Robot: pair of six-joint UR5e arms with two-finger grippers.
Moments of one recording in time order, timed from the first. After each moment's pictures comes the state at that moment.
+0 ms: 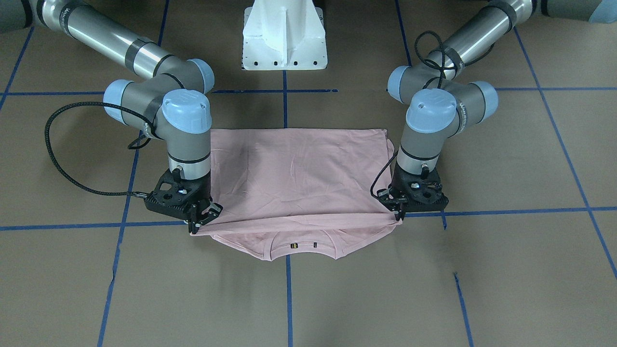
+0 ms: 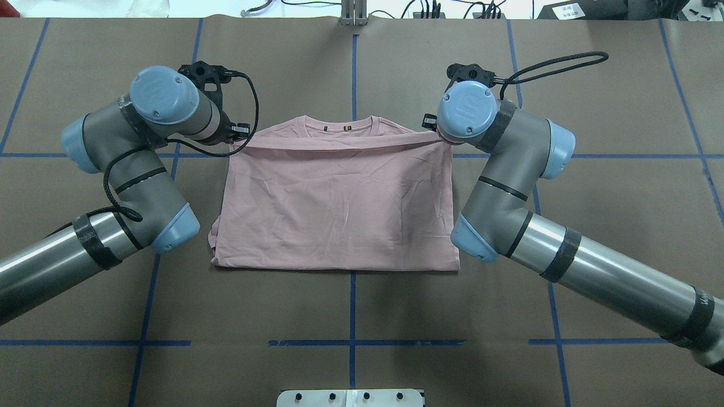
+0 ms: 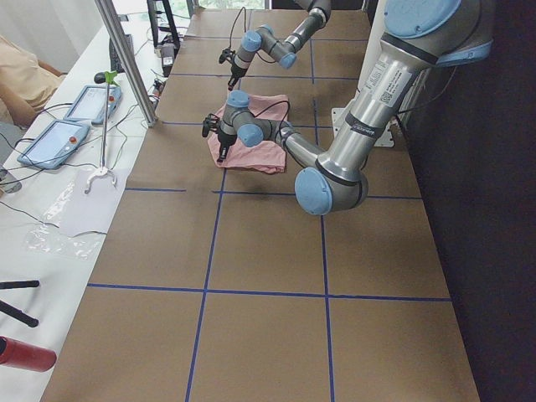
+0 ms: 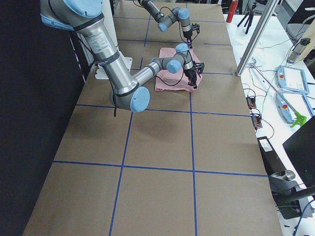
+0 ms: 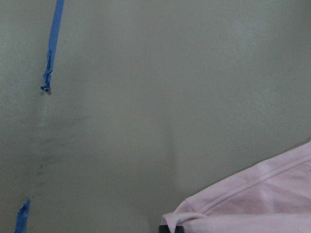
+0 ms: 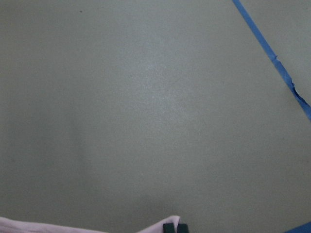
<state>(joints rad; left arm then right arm) -0.74 -2.14 -1.44 -1.93 -1.76 -1.06 0.67 -0.91 1.42 -1.37 1.55 1.39</state>
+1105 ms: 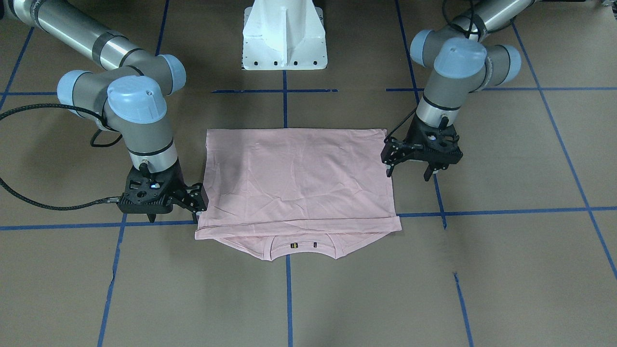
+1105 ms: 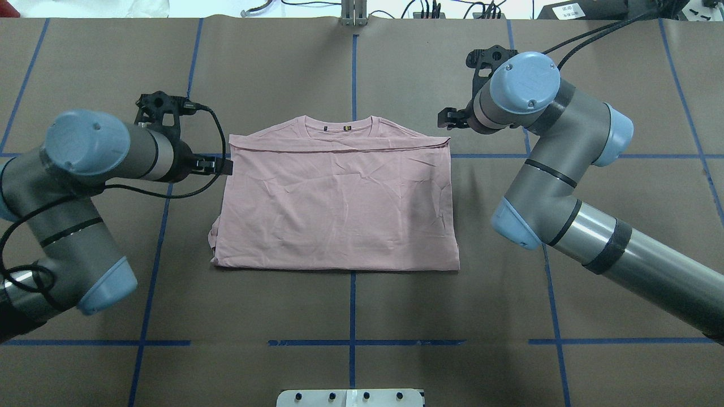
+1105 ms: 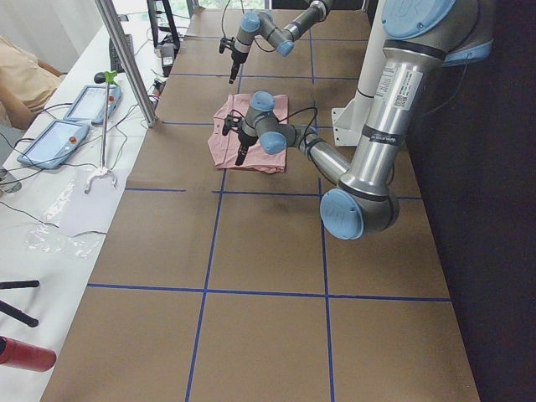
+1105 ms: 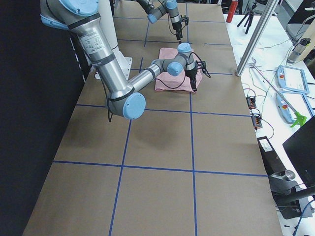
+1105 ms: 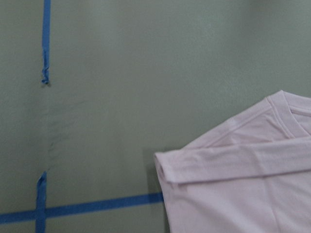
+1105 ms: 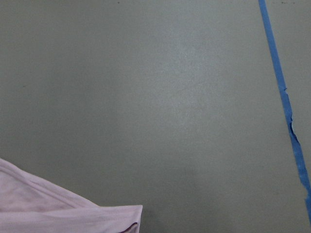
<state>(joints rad) -0.66 -1.86 -1.80 -2.00 -1.77 -1.07 0.75 -1.02 1.56 -1.32 1.72 1.07</state>
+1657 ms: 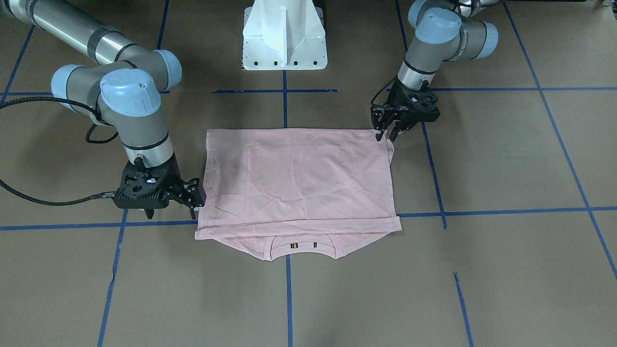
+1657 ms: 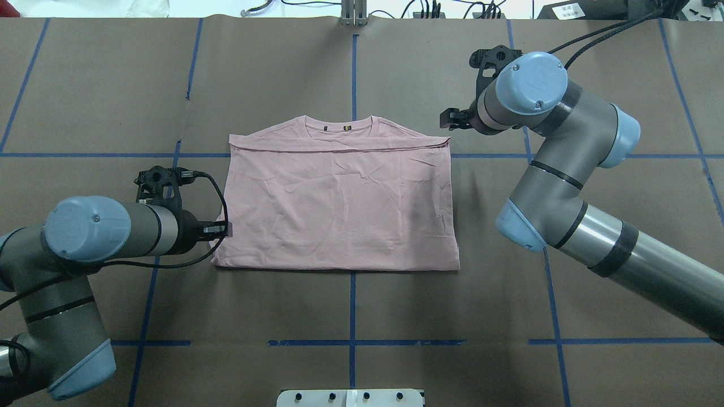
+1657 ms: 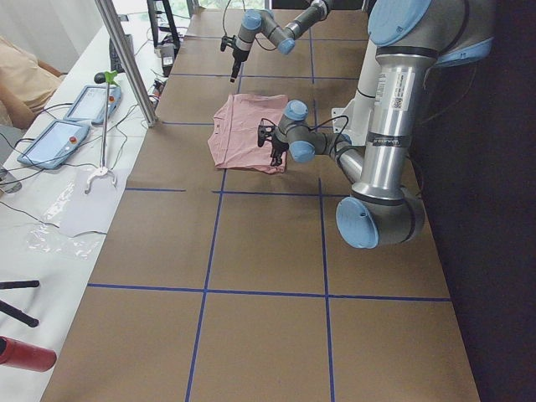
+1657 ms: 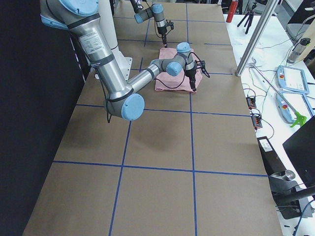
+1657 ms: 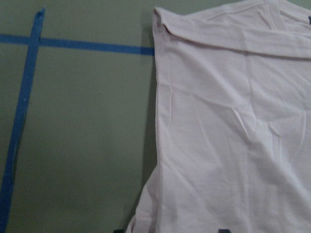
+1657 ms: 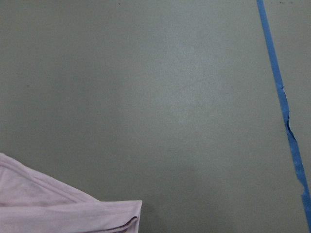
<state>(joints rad) -0.47 -1.75 -1.88 -2.06 -1.68 -1.35 0.75 -1.03 1.58 -1.32 1.72 1.08</state>
